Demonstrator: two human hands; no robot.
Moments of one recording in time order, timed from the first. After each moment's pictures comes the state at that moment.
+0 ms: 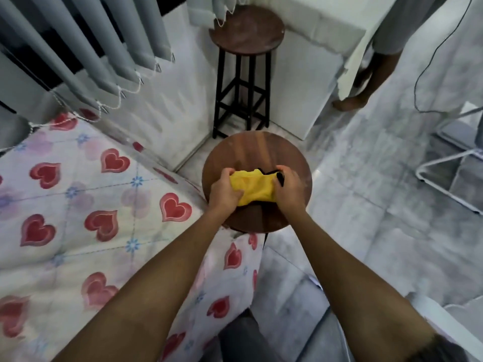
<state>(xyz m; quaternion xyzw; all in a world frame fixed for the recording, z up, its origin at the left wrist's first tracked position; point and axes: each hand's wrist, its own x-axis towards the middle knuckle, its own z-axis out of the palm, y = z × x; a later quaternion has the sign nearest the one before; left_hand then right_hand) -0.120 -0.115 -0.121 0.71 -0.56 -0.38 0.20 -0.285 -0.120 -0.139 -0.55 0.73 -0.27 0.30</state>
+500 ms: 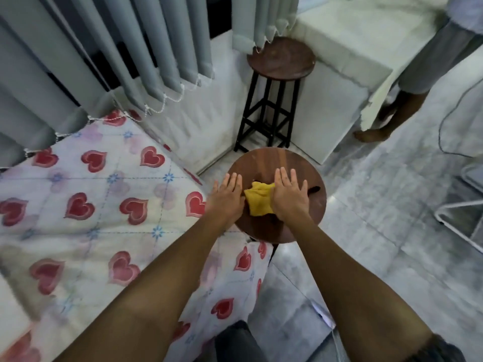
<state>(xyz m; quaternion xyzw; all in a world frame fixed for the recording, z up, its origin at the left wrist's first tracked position) -0.083 -0.099 -0.107 0.66 -0.74 -0.14 -0.08 -0.249 -0.125 -0.101 -0.74 0.66 0.08 0.13</state>
